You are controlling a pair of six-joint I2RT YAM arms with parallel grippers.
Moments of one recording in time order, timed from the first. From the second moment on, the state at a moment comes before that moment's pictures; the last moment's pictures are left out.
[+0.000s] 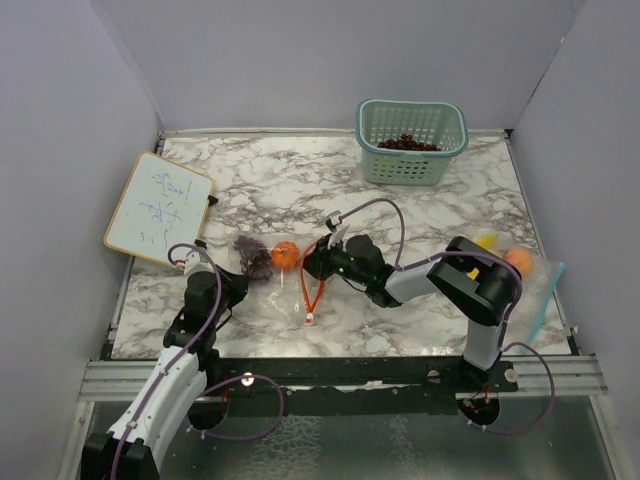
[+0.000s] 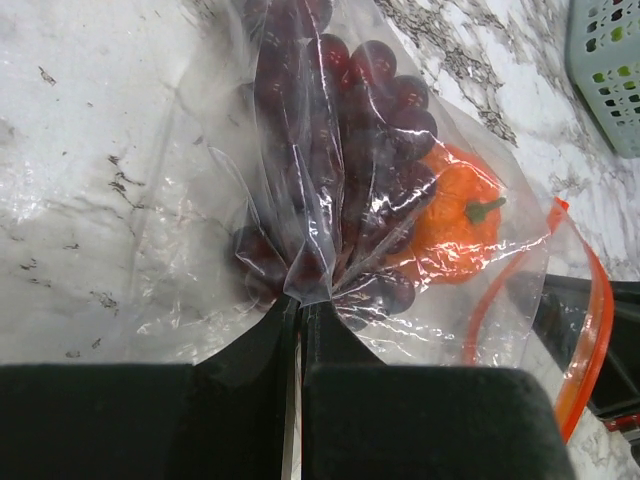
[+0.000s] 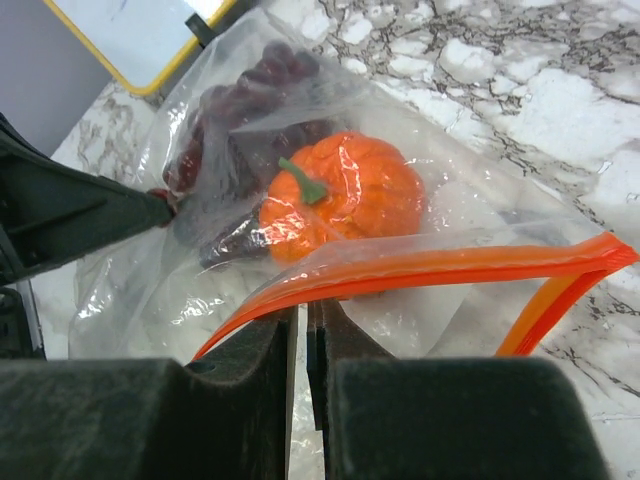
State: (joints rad) left arm -0.22 0.54 0.09 -0.03 -0.02 -0.83; right arm 0.89 1.88 0.73 0.92 -0.11 0.47
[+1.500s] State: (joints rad) left arm -0.22 0.66 0.11 0.00 -0.01 -0.77; right arm 0.89 2.17 1.05 0.89 -0.04 0.46
